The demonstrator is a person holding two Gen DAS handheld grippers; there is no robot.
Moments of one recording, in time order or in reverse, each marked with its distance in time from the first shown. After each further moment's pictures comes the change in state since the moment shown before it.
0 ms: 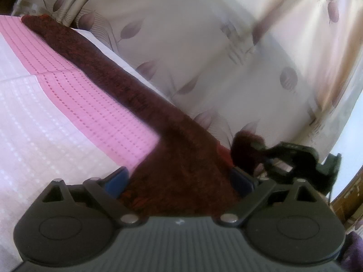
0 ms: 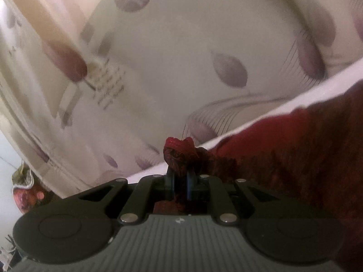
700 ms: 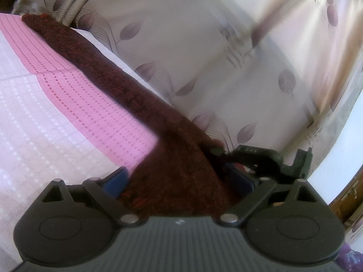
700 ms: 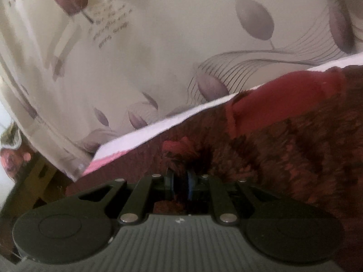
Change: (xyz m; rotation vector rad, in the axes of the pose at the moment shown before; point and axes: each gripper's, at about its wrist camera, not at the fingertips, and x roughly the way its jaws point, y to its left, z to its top) left arm -0.002 0.001 0.001 -0.009 -0.009 -0.010; right arm 0.064 0.019 -0.043 -0.126 0.151 -0.041
